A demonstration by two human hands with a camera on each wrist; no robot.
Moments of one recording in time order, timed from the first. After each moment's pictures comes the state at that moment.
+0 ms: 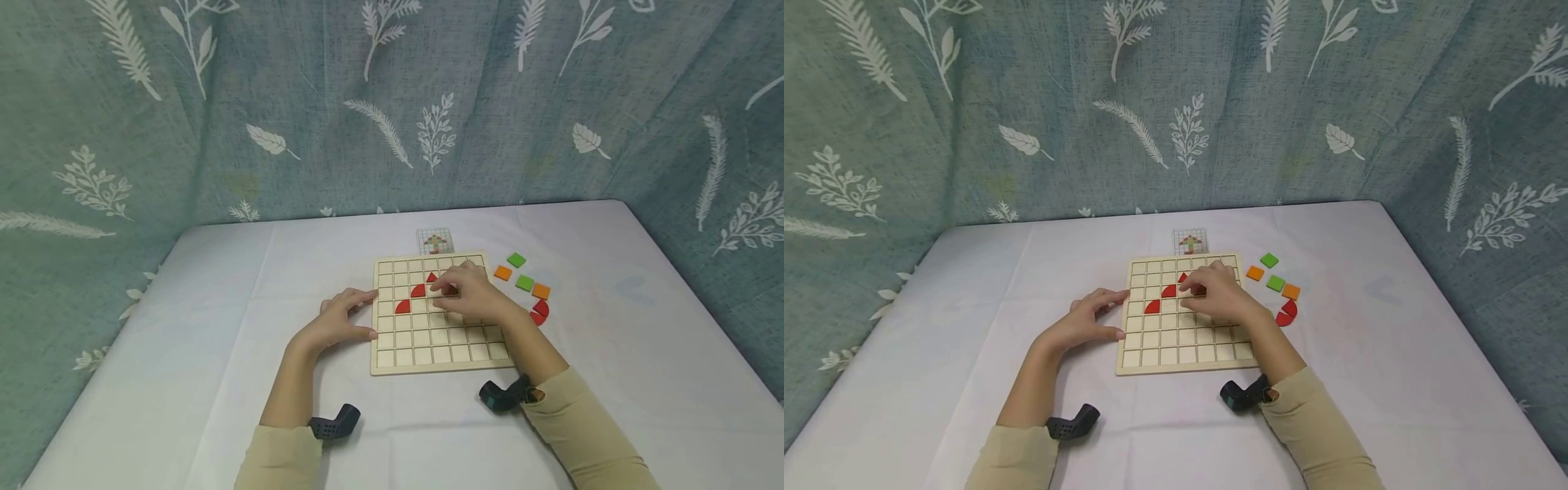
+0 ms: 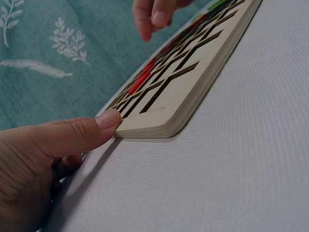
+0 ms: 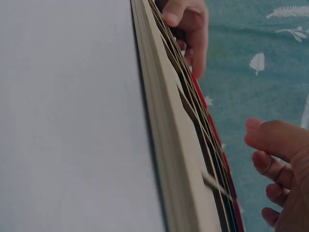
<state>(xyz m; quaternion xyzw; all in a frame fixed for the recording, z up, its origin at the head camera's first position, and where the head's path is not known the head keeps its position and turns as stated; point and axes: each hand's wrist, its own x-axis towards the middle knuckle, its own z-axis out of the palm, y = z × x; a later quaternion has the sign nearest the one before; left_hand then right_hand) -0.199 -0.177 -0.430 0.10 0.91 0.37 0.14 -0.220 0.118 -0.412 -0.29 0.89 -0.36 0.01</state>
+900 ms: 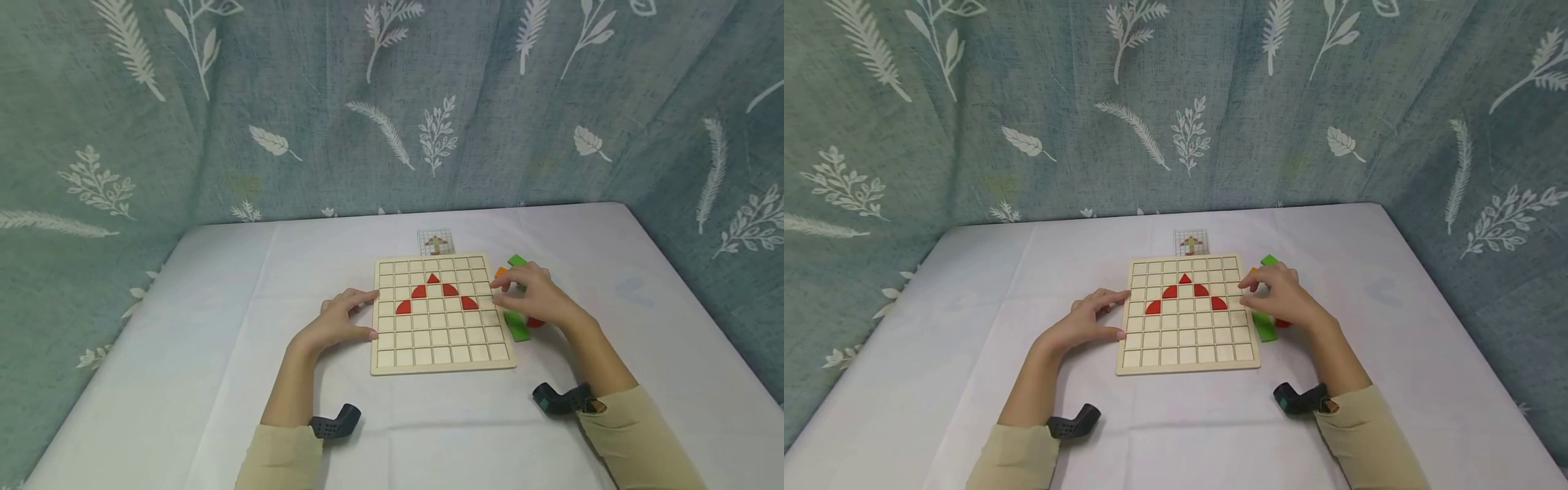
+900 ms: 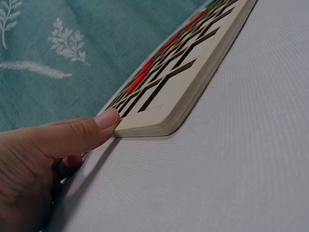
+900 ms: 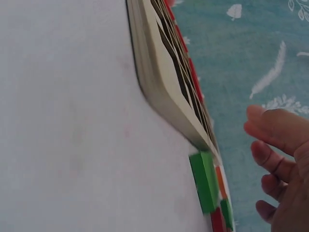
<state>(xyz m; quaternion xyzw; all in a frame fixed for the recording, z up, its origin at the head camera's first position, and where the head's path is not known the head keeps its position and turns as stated) -0.197 -0.177 -0.428 0.09 0.91 0.38 0.14 -0.201 0.204 -0.406 -0.22 0.90 -0.36 0.00</state>
